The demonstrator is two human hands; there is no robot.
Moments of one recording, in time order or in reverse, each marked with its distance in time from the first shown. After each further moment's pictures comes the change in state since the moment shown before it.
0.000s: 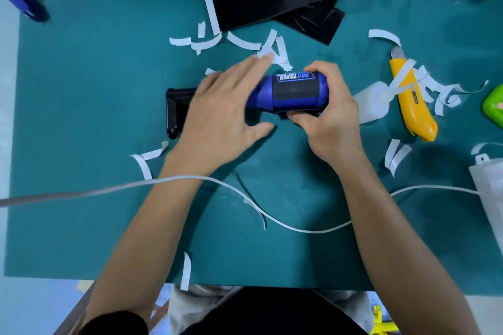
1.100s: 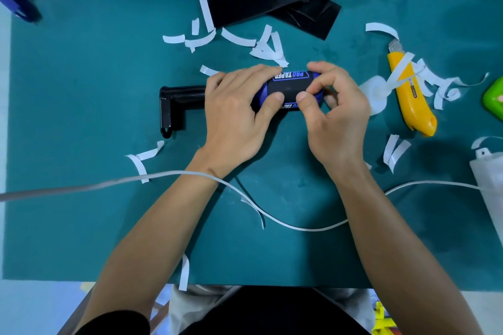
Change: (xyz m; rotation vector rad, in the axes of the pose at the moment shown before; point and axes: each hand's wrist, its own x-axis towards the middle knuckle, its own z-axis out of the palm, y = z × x) left_hand 0.006 0.019 0.038 -0.192 0.369 -0.012; right_hand -0.012 -0.007 0.003 0.102 0.201 -0.024
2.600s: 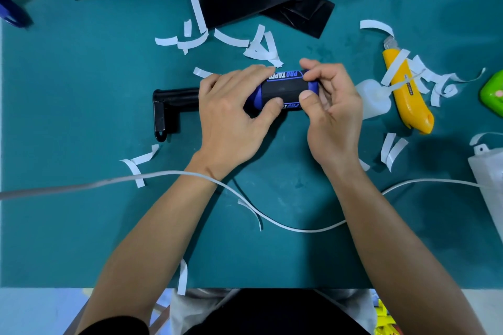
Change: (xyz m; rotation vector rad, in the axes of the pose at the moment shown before) left_hand 0.000 0.003 0.003 -0.035 0.027 -0.040; right_hand 0.002 0.005 0.002 0.273 -0.052 0.109
